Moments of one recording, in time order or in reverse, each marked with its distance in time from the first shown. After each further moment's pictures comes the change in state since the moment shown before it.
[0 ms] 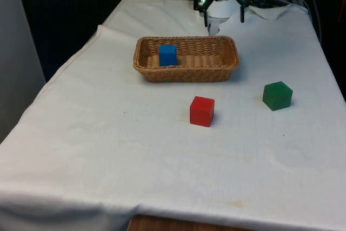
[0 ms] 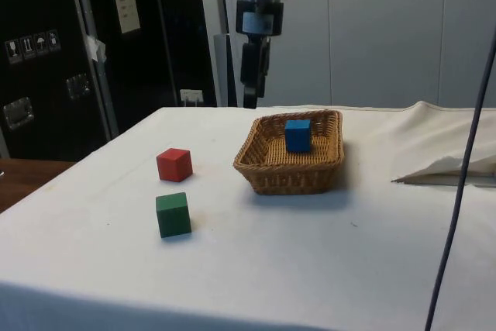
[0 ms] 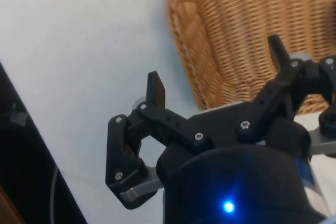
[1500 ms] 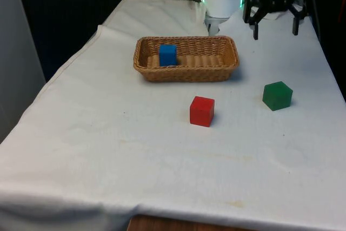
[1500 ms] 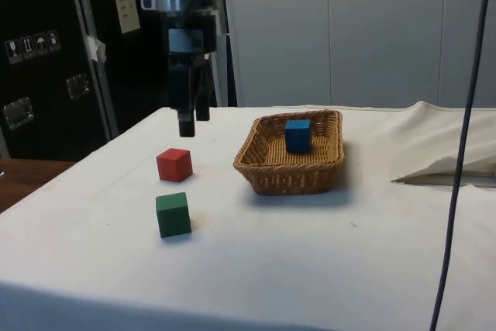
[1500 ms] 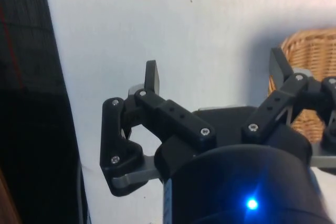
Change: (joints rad) arm 0.010 0.238 0.218 0.312 0.002 -0.140 0.227
